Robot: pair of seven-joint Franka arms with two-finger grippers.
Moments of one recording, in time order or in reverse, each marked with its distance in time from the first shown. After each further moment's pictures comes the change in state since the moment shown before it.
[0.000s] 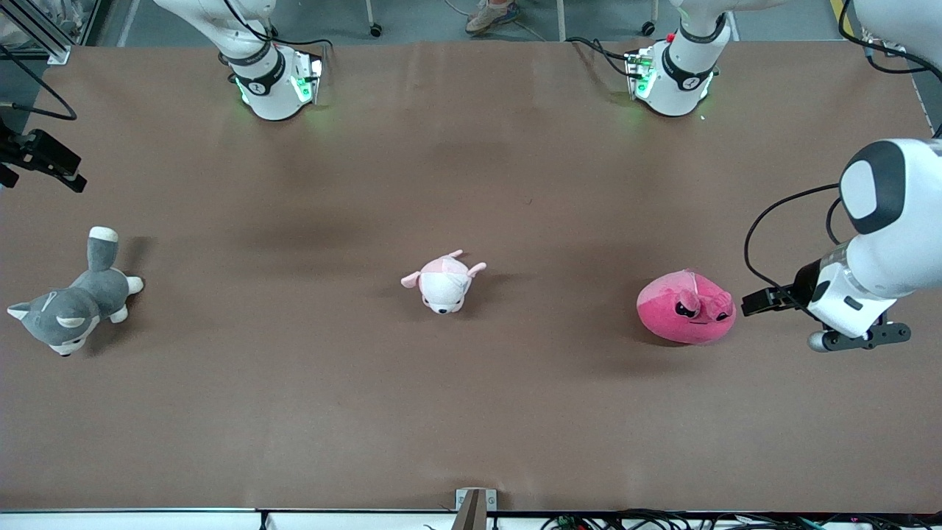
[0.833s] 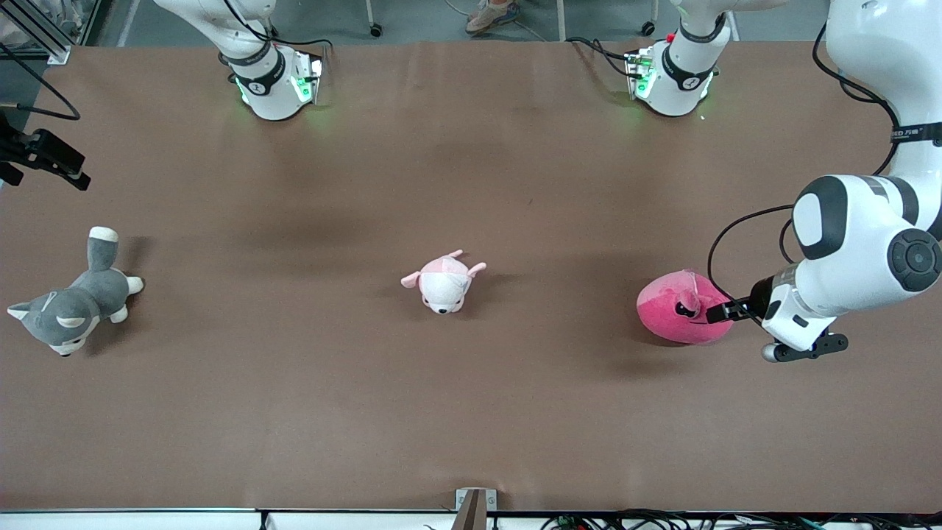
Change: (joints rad) left arm -0.026 0.064 -0.006 -0.067 -0.061 0.075 -0.050; right arm 0.000 0.000 0.000 -0.007 0.000 -0.023 0.000
